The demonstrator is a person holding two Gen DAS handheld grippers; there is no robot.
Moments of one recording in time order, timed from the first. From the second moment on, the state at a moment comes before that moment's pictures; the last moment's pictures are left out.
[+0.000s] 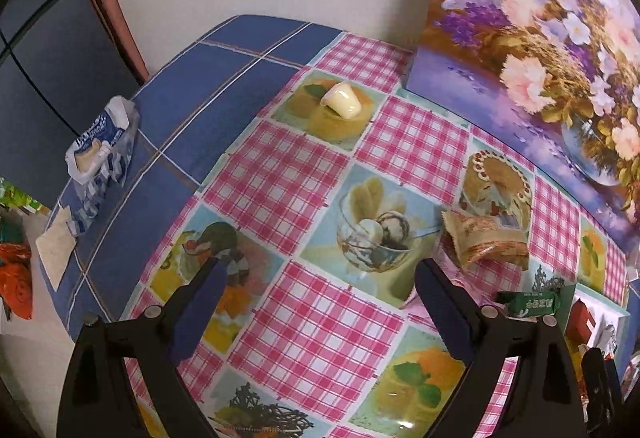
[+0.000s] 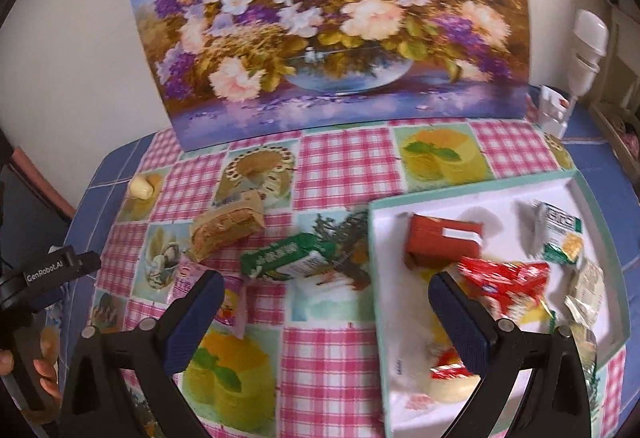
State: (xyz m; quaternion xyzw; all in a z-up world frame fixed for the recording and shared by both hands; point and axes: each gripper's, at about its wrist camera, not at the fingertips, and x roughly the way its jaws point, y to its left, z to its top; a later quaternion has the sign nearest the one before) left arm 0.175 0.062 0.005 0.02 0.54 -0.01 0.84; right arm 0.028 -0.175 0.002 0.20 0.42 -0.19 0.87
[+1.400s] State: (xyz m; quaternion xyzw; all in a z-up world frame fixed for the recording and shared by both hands) left arm 0.341 0.092 -0.029 0.09 0.54 -0.10 0.83; right arm 0.201 -0.120 -0.068 0.13 0.53 -0.08 0.83
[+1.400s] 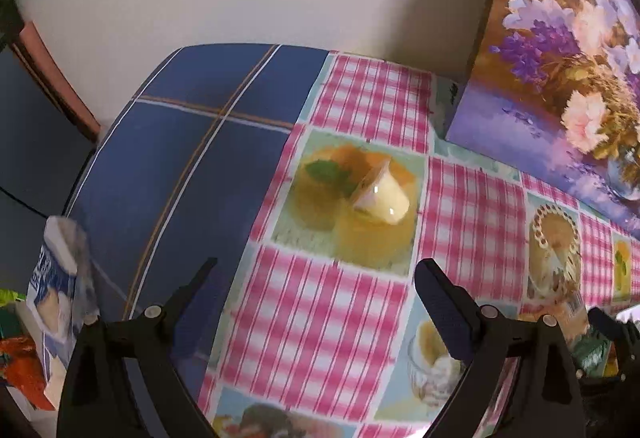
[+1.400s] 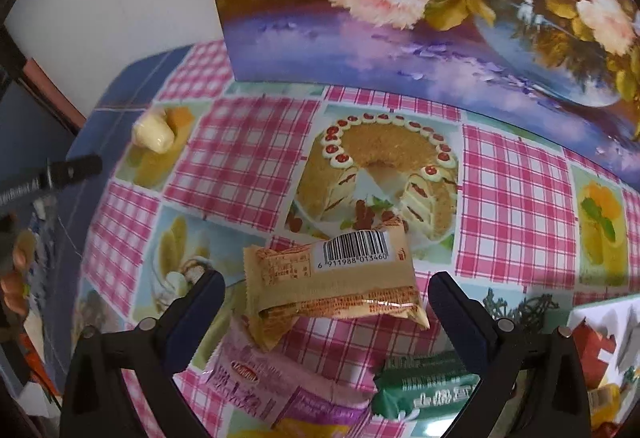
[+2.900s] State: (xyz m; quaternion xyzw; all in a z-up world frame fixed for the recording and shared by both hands) left arm 0.293 0.047 -0.048 0.13 0.52 -0.06 0.84; right arm 0.160 -0.149 -0.052 0.20 0.51 -0.07 0.84
